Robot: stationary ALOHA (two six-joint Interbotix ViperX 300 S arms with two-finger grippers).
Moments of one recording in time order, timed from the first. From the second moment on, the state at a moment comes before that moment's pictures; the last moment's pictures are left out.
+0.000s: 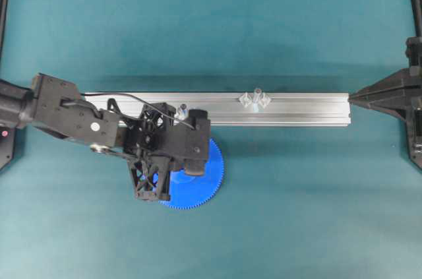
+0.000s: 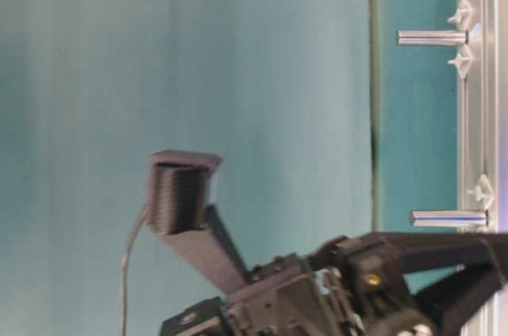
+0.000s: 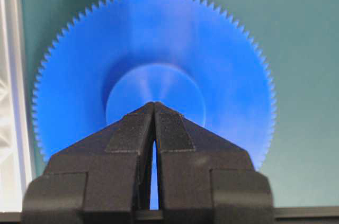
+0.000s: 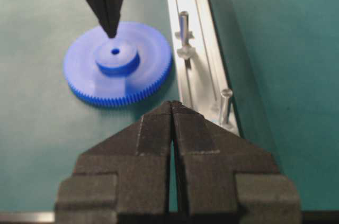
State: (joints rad) left arm -0.13 0.08 0.50 0.02 0.47 -0.08; right arm -0.05 -1.08 1.19 0.03 0.22 0.06
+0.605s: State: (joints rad) left arm -0.15 0.13 0.43 0.02 0.59 -0.01; right arm -0.05 -1.09 1.19 0.03 0.23 0.06
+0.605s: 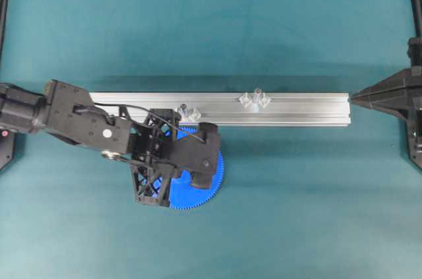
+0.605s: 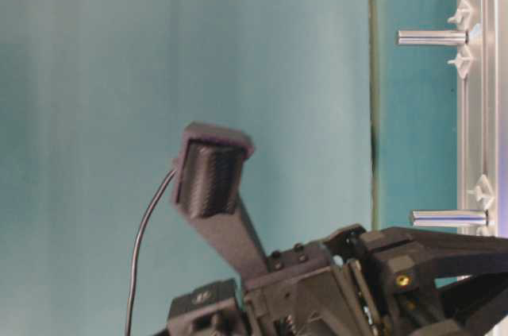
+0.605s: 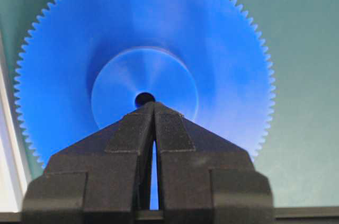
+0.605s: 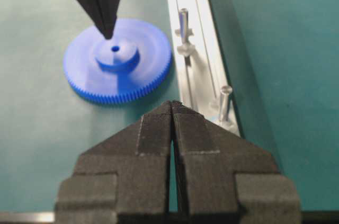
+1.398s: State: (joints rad) left arm -0.15 0.18 0.37 0.02 0.68 0.02; right arm -0.05 -1.10 1.19 0.03 0.23 0.06
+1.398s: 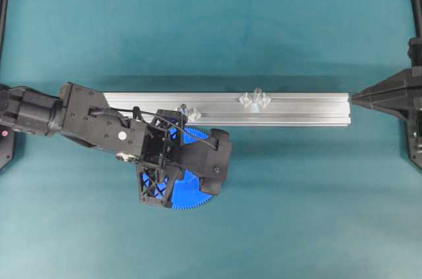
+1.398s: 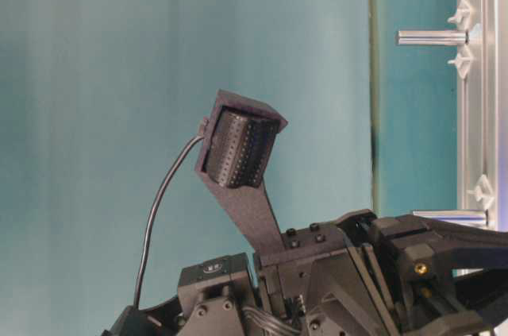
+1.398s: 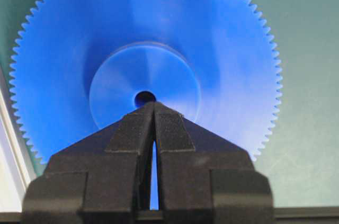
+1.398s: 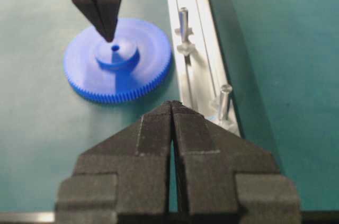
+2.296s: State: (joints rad) left arm -0.12 0.20 0.35 0.02 0.68 -0.04; right arm -0.05 -1.10 1.19 0.03 0.23 0.08
